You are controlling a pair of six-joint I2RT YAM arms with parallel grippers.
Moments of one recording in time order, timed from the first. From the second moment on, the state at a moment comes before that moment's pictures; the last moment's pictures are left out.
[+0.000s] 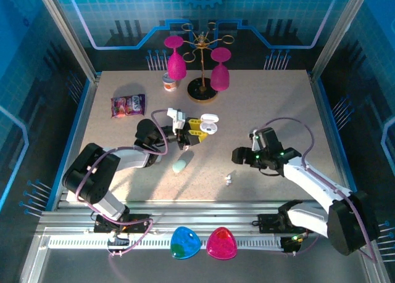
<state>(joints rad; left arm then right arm) -0.44 1.59 0.63 1.28 0.97 -0.34 0.41 1.11 0.60 -0.48 -0.24 0.57</state>
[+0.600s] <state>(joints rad) -0.43 1.59 0.62 1.28 0.98 -0.34 0.55 1.19 0.45 -0.30 -0.33 0.77</state>
